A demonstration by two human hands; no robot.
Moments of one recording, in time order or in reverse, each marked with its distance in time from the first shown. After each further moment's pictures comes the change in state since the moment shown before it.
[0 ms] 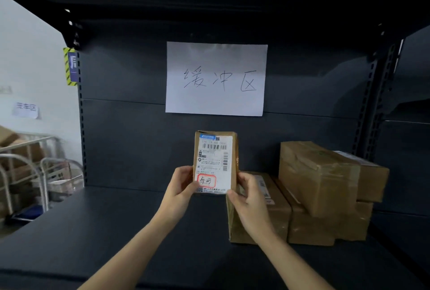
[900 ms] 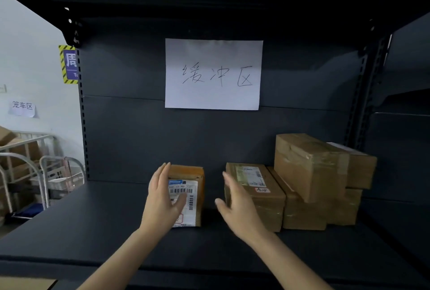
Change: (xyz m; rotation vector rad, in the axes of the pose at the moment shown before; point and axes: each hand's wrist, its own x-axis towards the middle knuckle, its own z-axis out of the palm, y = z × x) left_hand -0.040 -0.005 -0.028 0.641 0.143 0.119; right_hand -0.026 -0.001 0.010 -0.377 -0.165 -0.050
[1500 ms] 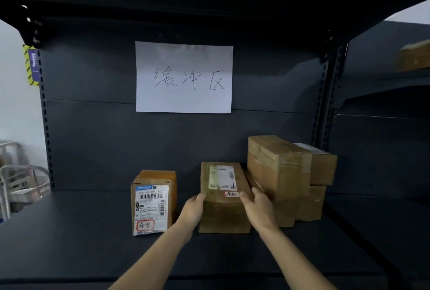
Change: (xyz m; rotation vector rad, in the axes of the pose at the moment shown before) left_hand 0.004 0.070 0.103 -0.609 -0.467 -0.702; right_hand -0.007 0.054 -0.070 0.100 0.153 0.510
